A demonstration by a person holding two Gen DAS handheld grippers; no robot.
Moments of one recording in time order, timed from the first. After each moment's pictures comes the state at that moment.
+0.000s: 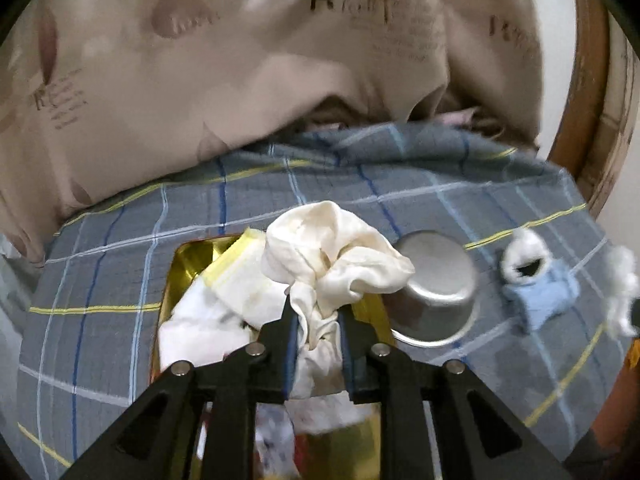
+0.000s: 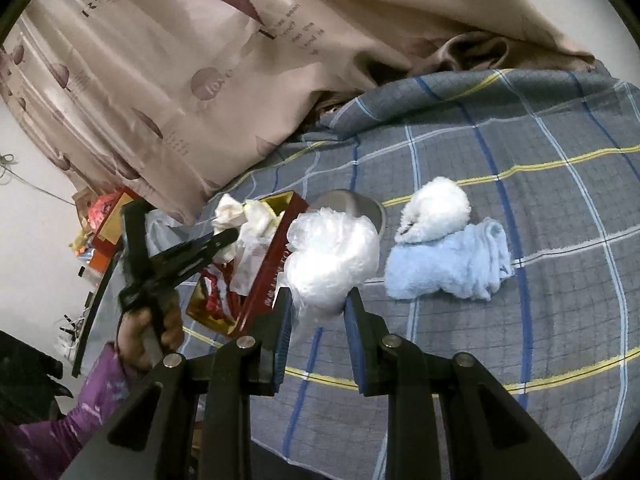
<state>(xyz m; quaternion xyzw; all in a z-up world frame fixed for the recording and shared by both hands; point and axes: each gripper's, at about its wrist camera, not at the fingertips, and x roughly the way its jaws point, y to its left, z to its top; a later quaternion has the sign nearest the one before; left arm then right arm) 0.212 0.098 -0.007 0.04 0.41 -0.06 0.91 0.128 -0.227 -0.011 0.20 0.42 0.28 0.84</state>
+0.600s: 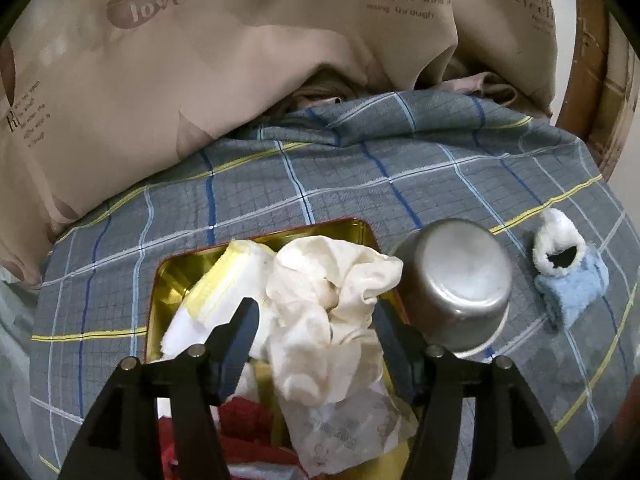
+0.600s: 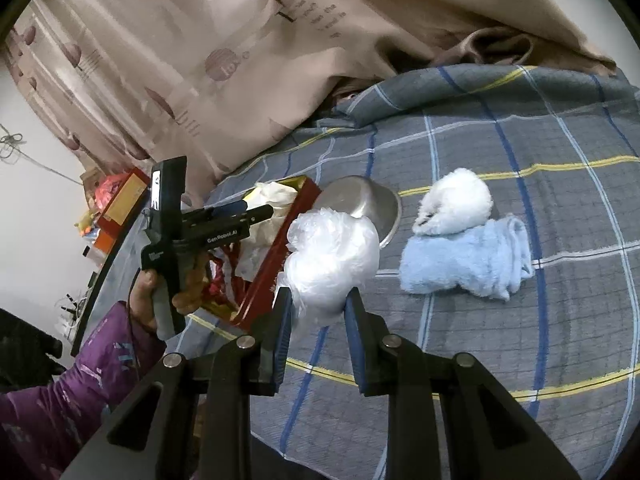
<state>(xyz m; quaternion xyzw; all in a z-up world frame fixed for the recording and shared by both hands) 0.248 0.092 -0.022 0.08 0.44 -0.06 0.89 0.126 -0.210 -0.017 0.17 0.42 0.31 0.84</state>
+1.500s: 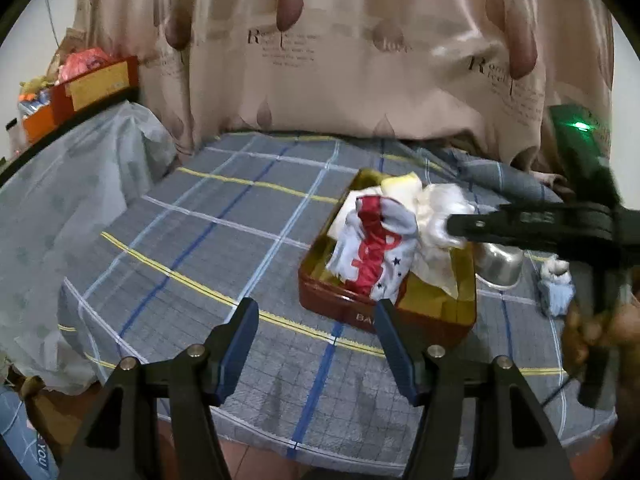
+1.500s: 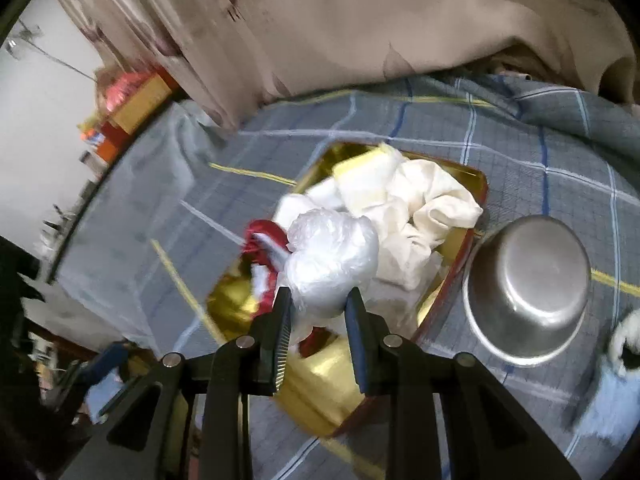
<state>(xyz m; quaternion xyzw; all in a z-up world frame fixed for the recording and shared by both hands) 0.000 0.154 0.007 -0.10 0.36 0.17 0.91 0.201 0.012 -0.032 0.01 0.47 0.38 0.79</state>
